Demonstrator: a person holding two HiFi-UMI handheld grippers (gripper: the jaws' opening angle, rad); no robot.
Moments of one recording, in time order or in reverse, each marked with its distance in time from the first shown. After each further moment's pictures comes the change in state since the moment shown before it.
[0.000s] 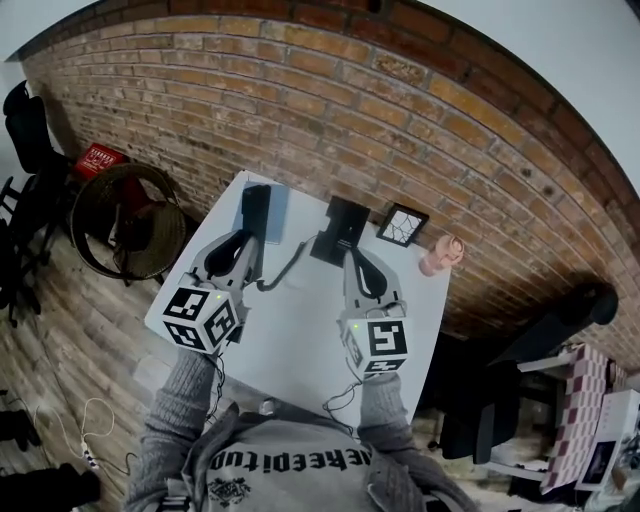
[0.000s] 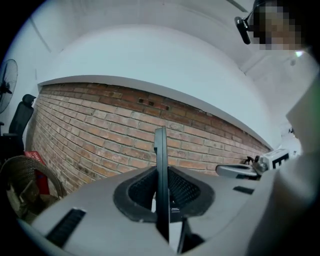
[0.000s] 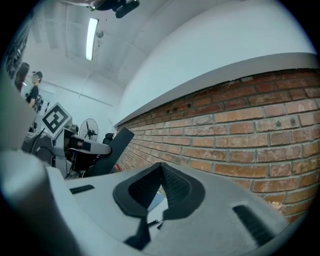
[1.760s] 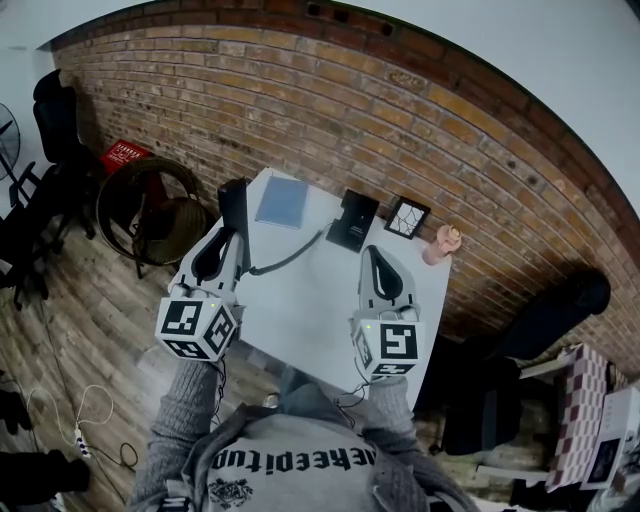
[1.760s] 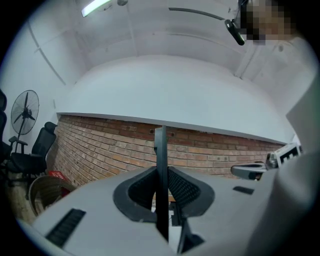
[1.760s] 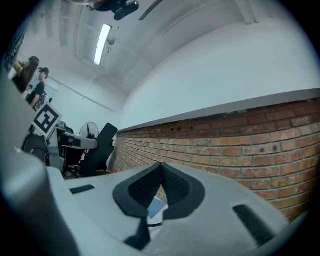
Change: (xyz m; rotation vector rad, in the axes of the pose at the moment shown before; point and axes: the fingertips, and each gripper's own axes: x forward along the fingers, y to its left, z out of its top) left arm -0.163 -0.016 0.052 0.080 -0.224 0.183; right arm -0.108 0.059 0.063 -0.061 -0.111 -0.049
